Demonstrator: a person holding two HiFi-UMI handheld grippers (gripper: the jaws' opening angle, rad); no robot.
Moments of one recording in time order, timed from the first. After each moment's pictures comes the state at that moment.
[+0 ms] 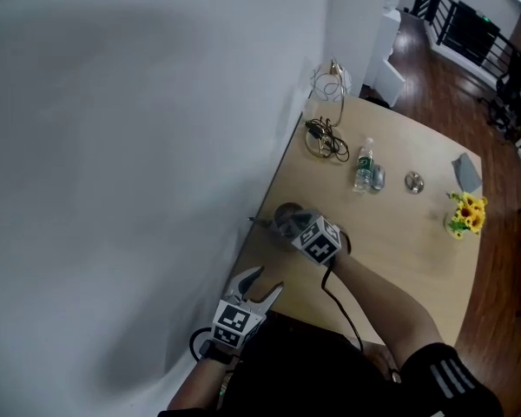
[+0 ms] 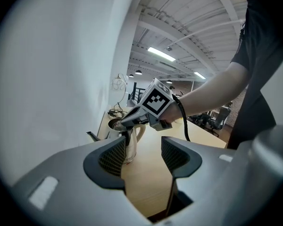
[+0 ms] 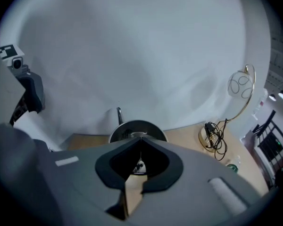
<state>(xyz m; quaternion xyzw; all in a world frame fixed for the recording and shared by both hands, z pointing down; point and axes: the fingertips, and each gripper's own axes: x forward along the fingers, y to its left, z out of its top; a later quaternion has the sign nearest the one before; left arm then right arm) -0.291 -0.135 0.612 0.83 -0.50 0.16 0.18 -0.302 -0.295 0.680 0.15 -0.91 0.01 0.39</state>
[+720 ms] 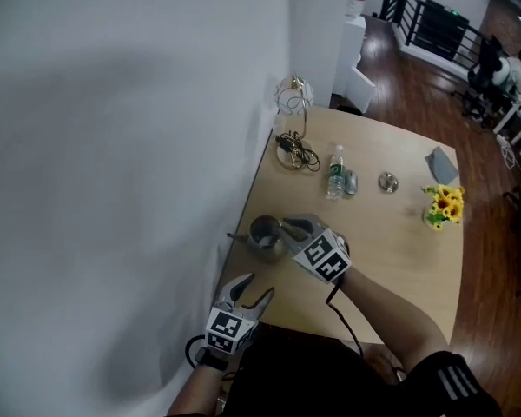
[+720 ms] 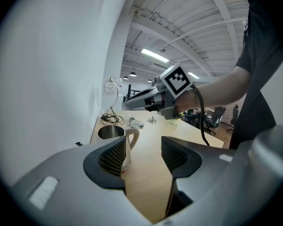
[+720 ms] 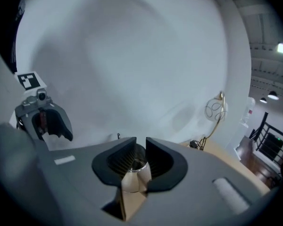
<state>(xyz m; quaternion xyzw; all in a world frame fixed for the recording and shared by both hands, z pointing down) -0.264 -0.146 0.598 0.85 -0.48 0.16 0.16 -0.255 -0.286 0.571 0.19 -0.94 -0.01 0.27</state>
